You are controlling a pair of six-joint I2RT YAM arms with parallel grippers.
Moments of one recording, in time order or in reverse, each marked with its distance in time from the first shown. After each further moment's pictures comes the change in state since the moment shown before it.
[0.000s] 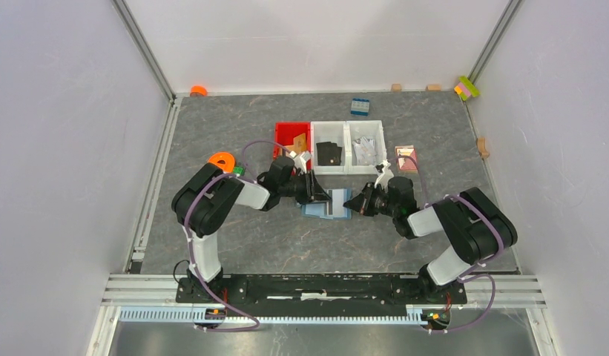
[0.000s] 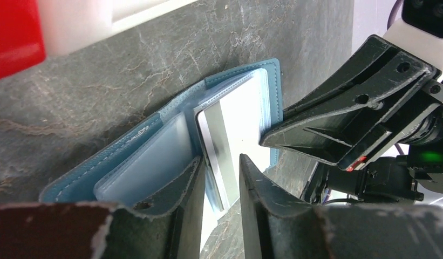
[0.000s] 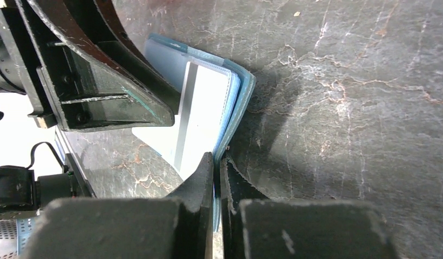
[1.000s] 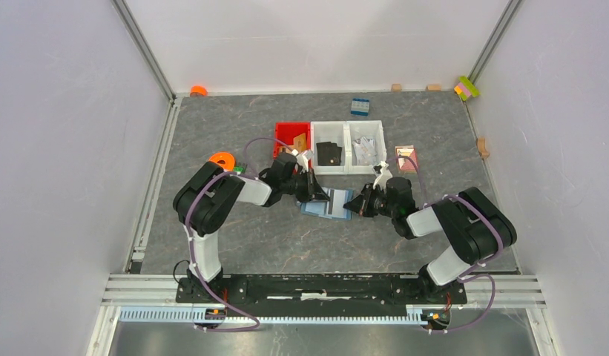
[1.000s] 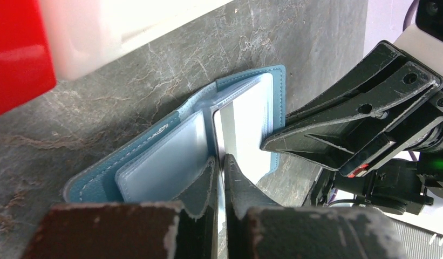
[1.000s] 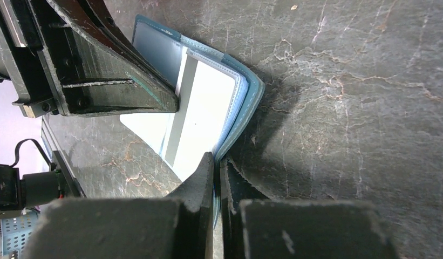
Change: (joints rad) left arm 0.003 0.017 0.045 -0.076 0.005 0.027; right arm 0.017 0.008 0.010 -0.030 0.023 -0.028
